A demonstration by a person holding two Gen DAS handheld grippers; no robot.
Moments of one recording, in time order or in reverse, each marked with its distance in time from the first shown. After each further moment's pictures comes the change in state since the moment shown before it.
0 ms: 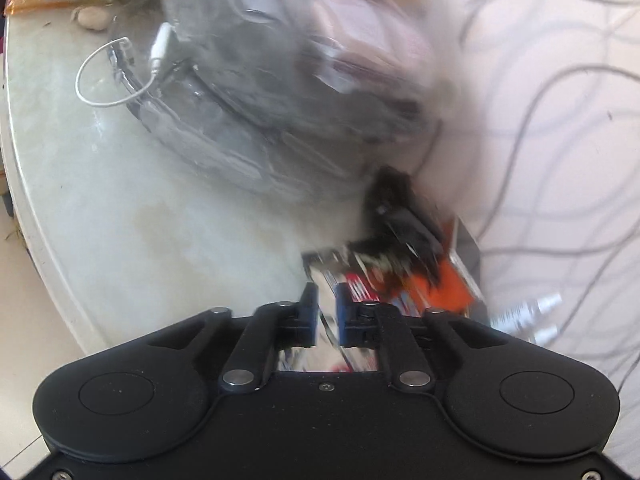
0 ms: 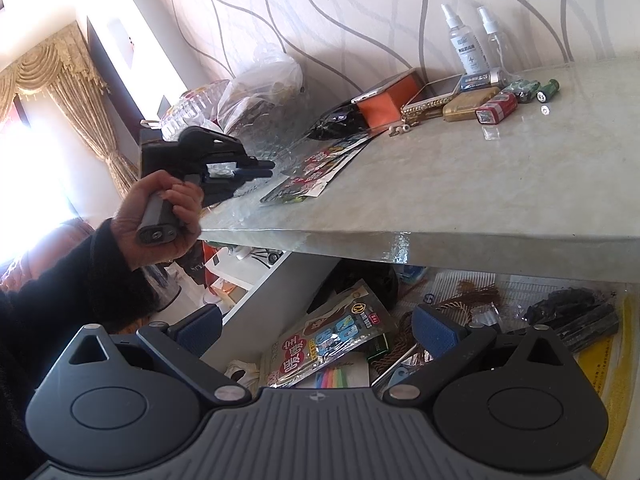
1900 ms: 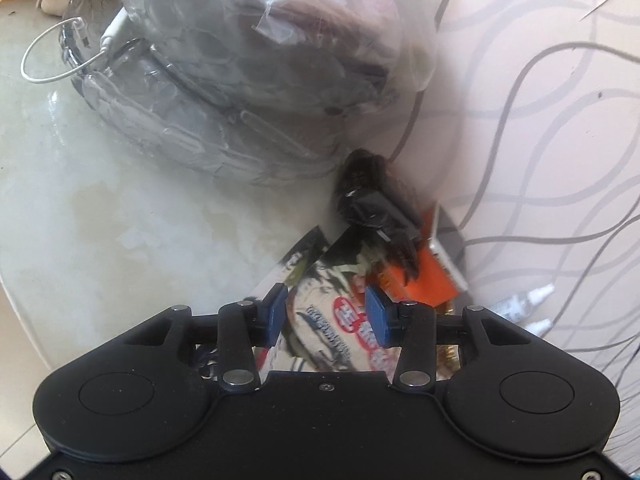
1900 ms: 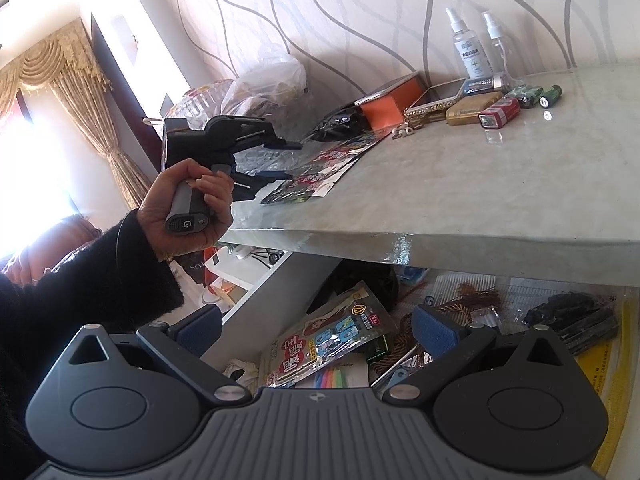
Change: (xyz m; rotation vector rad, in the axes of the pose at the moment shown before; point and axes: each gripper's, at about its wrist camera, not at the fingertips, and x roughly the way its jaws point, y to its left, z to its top) left arm 0.015 -0.020 -0.010 0.021 0.018 -0.063; right arm 0.004 -0.001 0.002 -0.010 0.003 -0.004
